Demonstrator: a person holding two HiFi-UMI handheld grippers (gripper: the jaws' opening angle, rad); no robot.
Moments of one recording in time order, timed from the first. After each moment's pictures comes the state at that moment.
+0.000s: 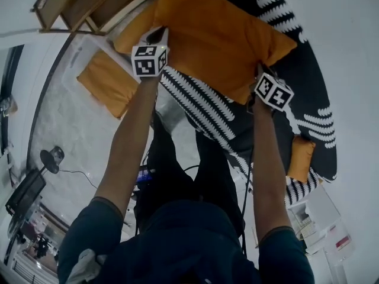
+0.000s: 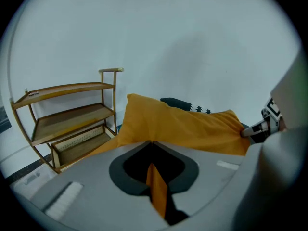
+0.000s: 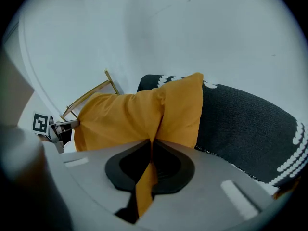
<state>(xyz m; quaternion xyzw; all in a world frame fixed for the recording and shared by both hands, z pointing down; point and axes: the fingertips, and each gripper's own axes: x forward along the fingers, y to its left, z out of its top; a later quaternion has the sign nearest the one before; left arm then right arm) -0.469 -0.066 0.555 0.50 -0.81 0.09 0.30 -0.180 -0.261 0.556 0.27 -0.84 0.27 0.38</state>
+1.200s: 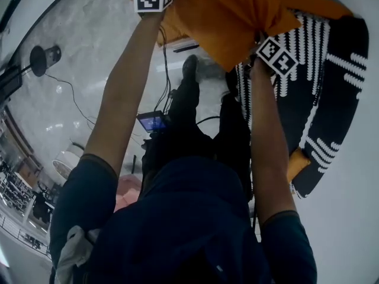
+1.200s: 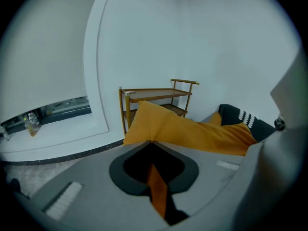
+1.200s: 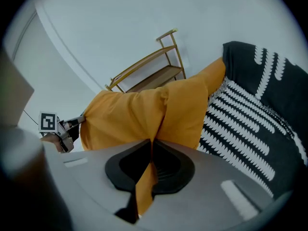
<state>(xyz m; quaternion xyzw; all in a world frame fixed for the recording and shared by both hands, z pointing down) -0.648 0.396 0.523 0.29 -0.90 0.07 0.31 -0.412 0.139 0.570 0.08 -0.84 0.30 0.44</state>
